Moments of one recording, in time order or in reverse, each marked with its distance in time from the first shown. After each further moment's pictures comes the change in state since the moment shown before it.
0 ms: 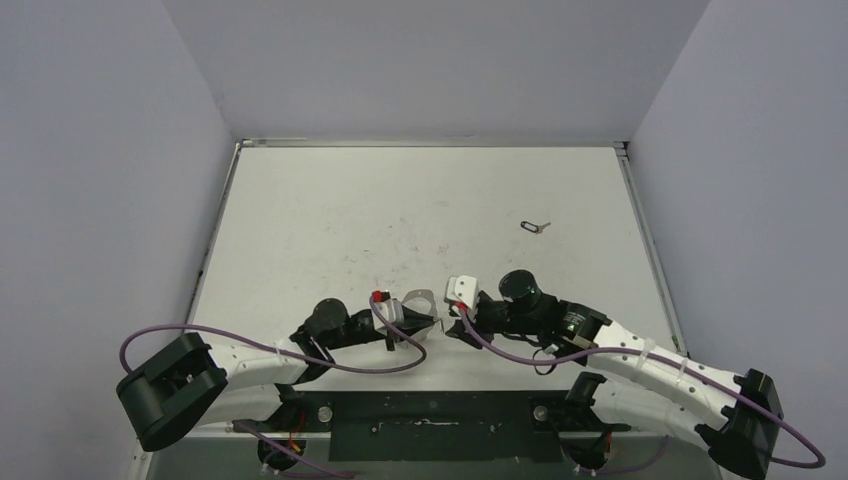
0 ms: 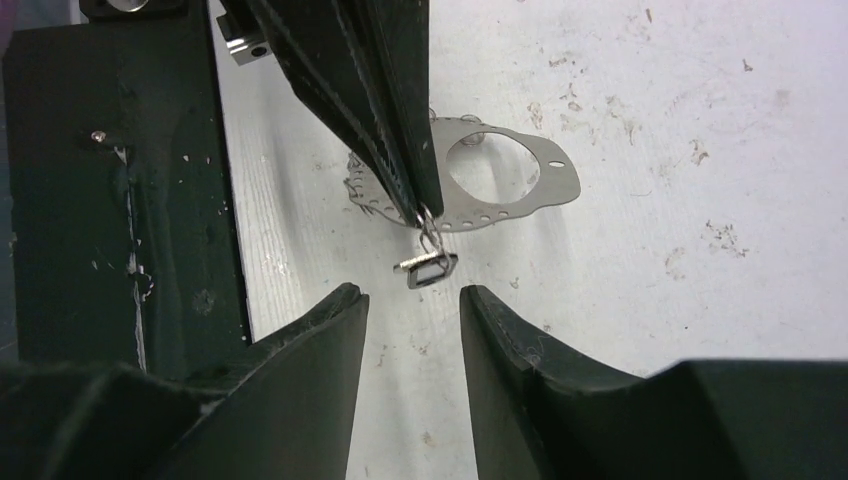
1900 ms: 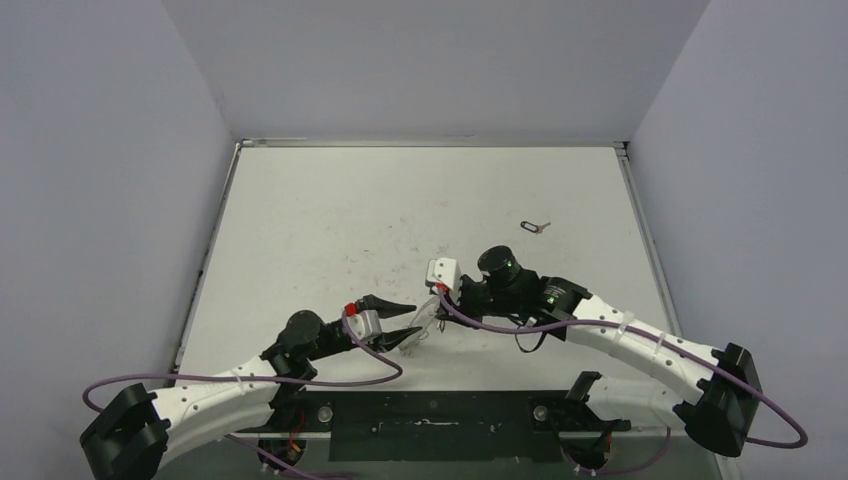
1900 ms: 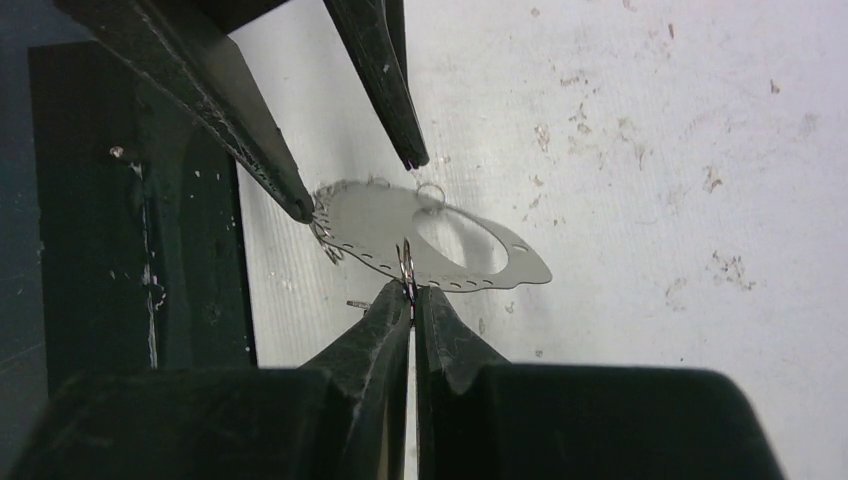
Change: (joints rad) left arm -0.006 -0.369 -0.067 -0.172 -0.067 0.061; right arm -0.035 0.126 0.135 -0.041 -0.097 -0.026
